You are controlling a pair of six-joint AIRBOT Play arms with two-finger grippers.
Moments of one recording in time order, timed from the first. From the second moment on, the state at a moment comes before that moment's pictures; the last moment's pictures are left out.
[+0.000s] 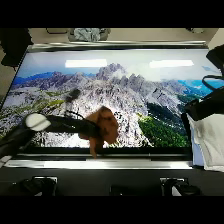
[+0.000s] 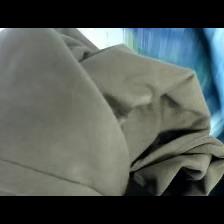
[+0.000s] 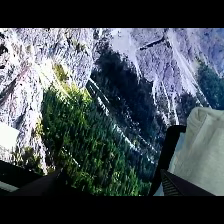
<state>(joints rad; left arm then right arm) -0.52 -1.05 0.91 0.88 -0.97 -1.37 -0.04 -0.87 1.43 -1.49 1.54 1.11</state>
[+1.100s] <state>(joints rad) -0.22 -1.17 0.67 0.94 -1.21 -1.41 0.14 -1.18 0.94 -1.06 1.44 0.99</state>
